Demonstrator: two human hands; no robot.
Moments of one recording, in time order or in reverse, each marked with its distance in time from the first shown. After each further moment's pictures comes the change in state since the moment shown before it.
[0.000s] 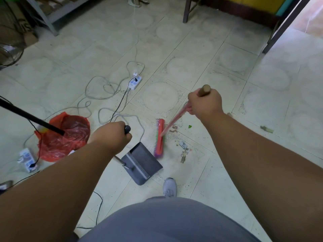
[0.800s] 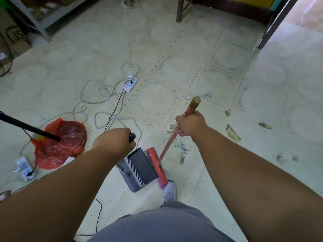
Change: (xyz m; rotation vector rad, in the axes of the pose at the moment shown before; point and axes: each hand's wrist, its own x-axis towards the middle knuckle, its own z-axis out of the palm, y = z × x) left_hand 0.010 0.039 0.008 0.073 -0.063 0.077; right_hand 0.016 0.059 0.013 -0.104 -0.243 0.313
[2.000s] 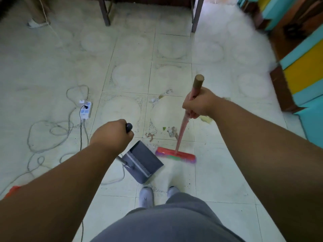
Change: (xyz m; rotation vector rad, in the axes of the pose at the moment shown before) left_hand 0.163 0.040 -0.071 -0.009 0.026 0.338; right_hand 0.032 -0.067 -0.105 -0.089 0.180 -0.039
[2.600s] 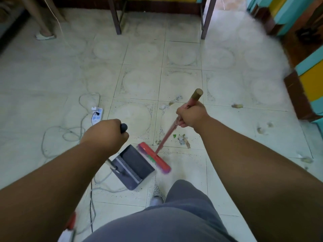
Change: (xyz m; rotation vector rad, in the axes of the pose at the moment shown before) left_hand 0.040 -0.059 -0.045 0.104 -0.006 -0.047; right_hand 0.053 -0.033 0.083 0.385 0.133 0.093
